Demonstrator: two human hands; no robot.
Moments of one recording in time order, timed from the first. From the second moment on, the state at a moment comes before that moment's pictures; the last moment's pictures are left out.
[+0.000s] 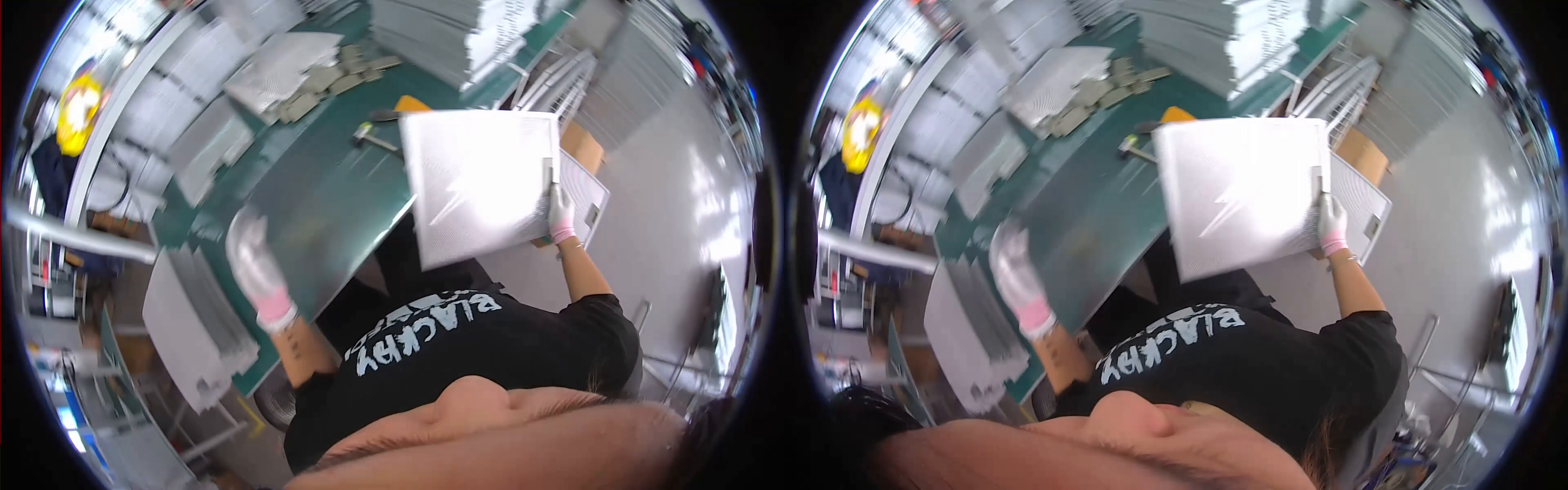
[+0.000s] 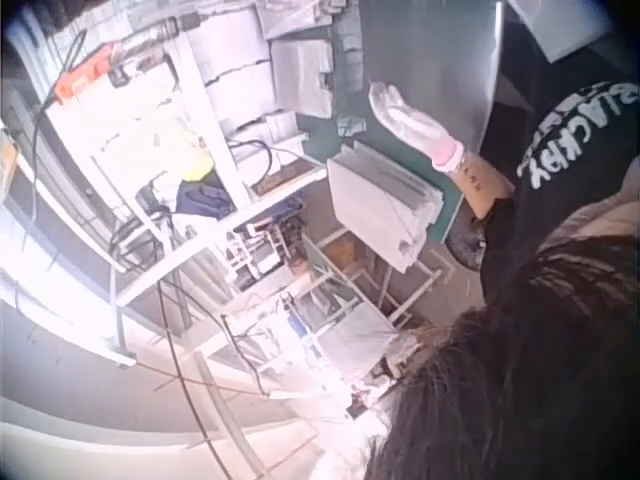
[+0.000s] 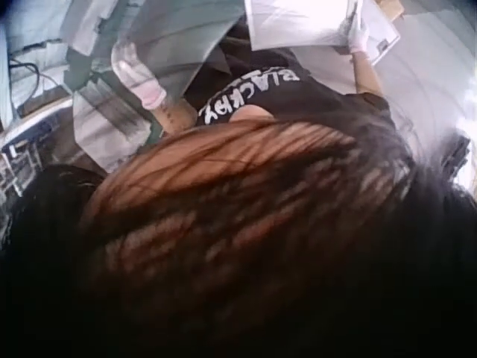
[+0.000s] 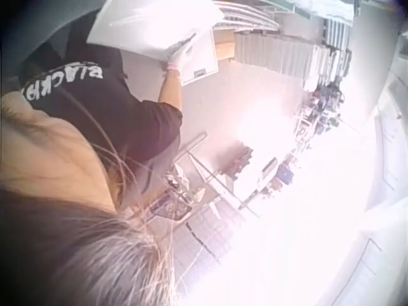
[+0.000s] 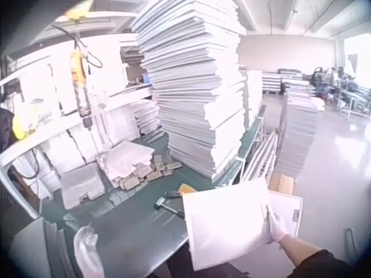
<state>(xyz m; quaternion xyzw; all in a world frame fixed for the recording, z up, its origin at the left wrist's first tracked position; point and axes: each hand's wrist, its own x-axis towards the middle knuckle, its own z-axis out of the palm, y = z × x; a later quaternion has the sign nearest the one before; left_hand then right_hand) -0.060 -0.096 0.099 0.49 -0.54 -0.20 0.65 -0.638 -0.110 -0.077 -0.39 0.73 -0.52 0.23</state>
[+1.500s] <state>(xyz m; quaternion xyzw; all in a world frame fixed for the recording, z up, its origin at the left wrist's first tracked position) 0.110 0.087 0.158 0.97 -0.23 -0.04 -0.03 -0.862 -0.071 -0.221 -0.10 0.95 -0.17 0.25</state>
